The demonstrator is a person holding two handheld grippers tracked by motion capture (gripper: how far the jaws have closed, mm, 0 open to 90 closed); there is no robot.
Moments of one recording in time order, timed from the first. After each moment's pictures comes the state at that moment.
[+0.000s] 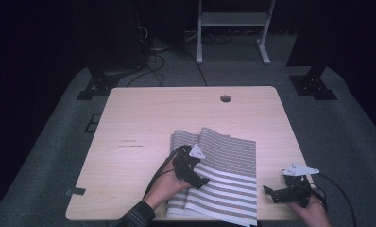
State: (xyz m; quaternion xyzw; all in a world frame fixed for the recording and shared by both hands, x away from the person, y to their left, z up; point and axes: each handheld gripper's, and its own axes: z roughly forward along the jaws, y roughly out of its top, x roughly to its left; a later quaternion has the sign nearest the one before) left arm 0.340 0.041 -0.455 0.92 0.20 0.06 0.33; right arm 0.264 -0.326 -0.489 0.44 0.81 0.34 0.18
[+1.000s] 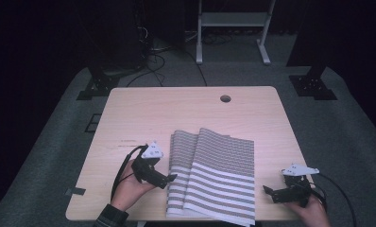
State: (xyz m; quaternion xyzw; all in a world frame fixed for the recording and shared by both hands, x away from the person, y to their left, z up) left arm 0.311 0.156 -0.422 0.87 0.27 0.11 0.39; right arm 0.264 -0.326 -0.489 0.44 0.81 0.34 0.18
